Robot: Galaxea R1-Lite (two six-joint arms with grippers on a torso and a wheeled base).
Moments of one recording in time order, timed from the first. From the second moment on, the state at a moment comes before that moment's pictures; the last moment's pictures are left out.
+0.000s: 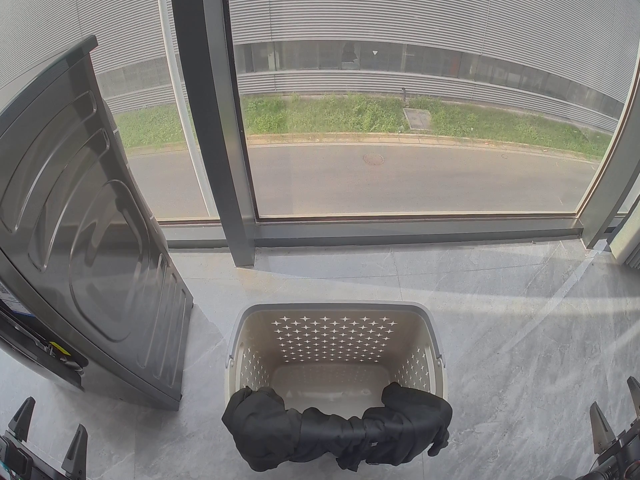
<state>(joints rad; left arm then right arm) 0.00 0.02 -0.02 0.00 0.00 0.02 0.01 0.02 -0.02 0.01 0.03 0.00</state>
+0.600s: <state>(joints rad) 0.00 0.02 -0.02 0.00 0.00 0.02 0.01 0.02 -0.02 0.01 0.03 0.00</state>
